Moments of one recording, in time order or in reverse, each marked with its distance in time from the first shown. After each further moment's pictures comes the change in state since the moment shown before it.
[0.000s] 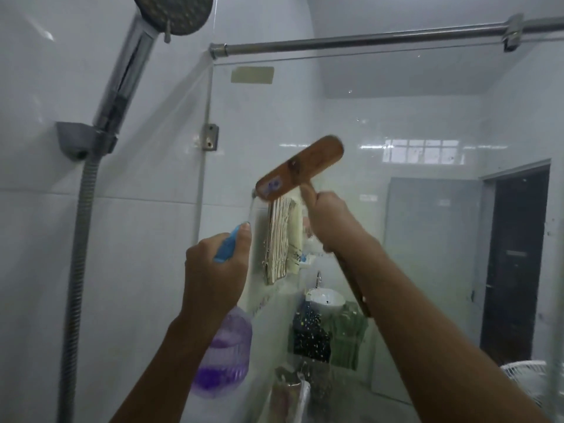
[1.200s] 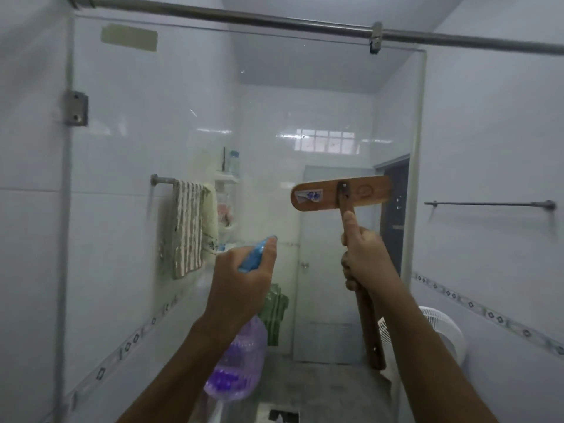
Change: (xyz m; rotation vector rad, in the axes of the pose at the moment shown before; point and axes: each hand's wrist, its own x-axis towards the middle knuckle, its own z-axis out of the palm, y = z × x) left_hand -0.080 0.062 0.136 -0.326 -0.409 -0.043; right_hand -0.119 0.141 -0.117 0.359 0.281 0.296
